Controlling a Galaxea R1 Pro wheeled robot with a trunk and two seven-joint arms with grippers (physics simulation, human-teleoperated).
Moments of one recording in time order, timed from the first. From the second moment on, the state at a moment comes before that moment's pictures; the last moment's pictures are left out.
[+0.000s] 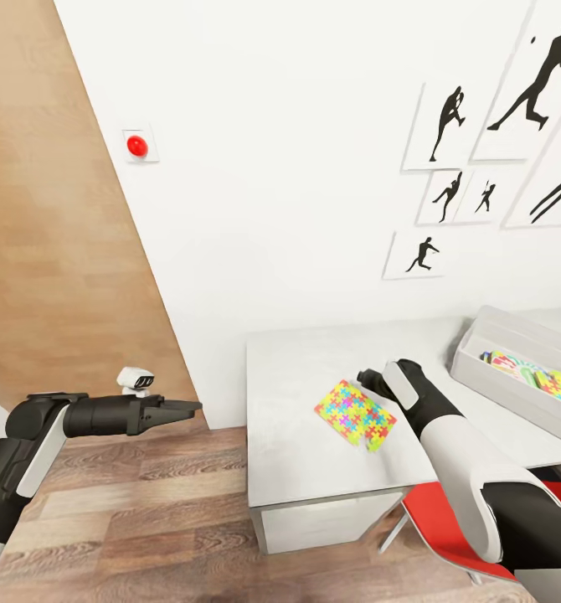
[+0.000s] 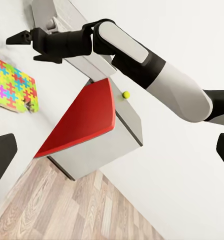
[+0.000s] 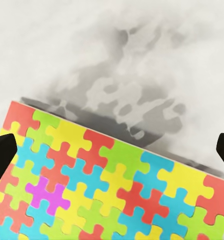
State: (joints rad) left arm -0.56 0.38 -0.03 -1.40 0.41 1.01 -1.40; right arm -1.03 -0.02 0.03 -0.51 -0.60 0.59 -0.42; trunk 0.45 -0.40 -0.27
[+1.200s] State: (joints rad) left arm -0.56 0.38 -0.03 -1.40 0.41 1.01 -1.40; right arm -1.02 -0.02 0.03 -0.50 -0.60 0.57 -0.40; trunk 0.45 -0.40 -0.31
